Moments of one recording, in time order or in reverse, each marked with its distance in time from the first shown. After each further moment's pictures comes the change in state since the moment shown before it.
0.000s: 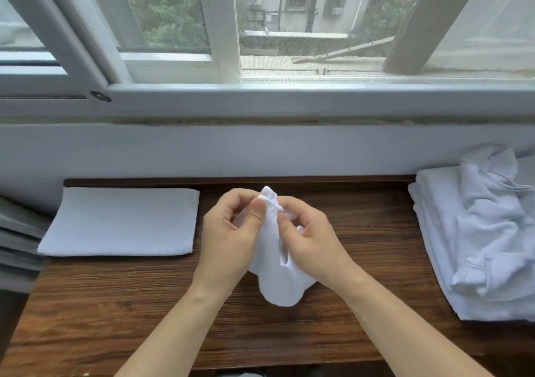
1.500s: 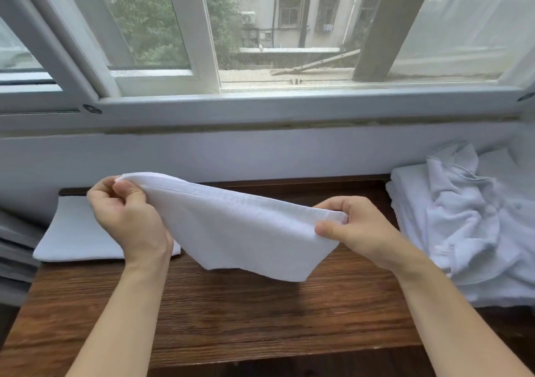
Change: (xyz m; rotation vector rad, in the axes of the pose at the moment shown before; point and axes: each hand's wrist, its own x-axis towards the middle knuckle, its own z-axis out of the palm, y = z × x) left_hand 0.034 -0.003 -0.047 -0.264 0.833 0.216; right_hand -0.041 0.004 -0.117 -0.019 -0.017 0.212
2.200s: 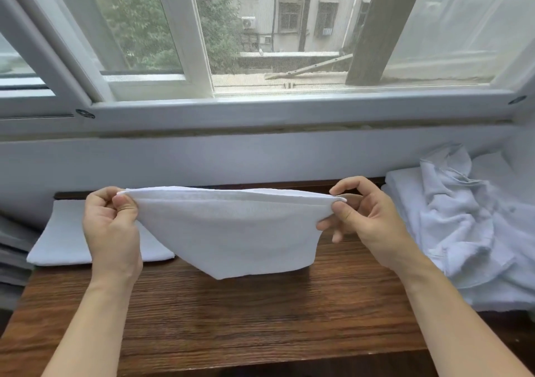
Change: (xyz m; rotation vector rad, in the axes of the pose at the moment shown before) left_hand 0.013 -0.010 -0.038 0.130 -0.313 -0.060; right_hand -0.005 0.009 -0.020 0.361 0.112 -0.256
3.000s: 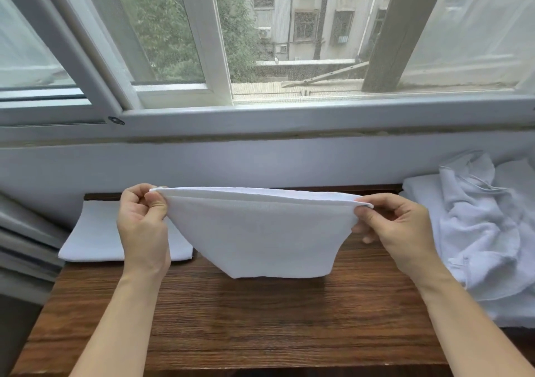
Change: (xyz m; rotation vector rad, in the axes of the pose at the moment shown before) left_hand -0.014 0.020 0.012 -0.061 -0.031 -0.044; right_hand -0.006 0.006 -0.003 -0.180 0.314 -0.026
